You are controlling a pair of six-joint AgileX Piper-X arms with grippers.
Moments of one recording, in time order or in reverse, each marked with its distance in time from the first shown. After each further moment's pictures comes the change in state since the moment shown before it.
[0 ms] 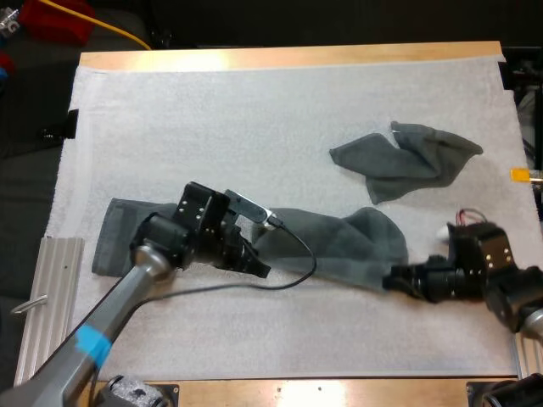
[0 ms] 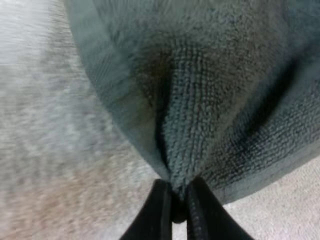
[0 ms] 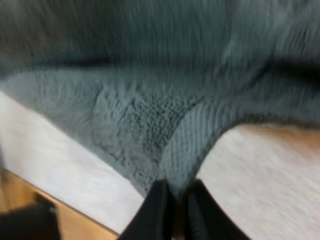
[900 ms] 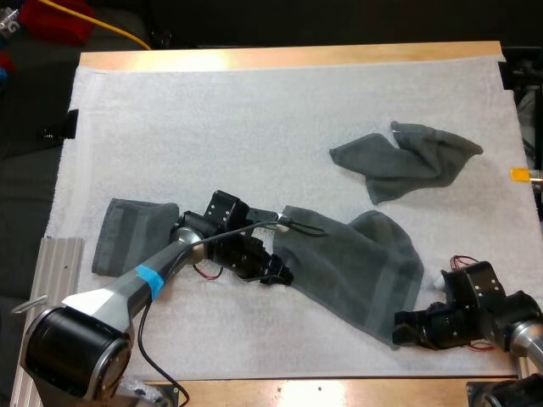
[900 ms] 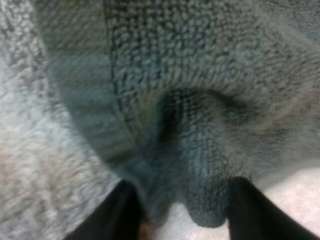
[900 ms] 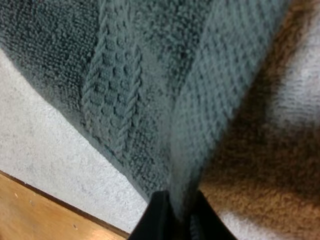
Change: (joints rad) left arm 0.002 0.398 0.092 -0.289 0.335 -0.123; right arm 0.000 0.053 0.259 0.030 -0.043 -0.096
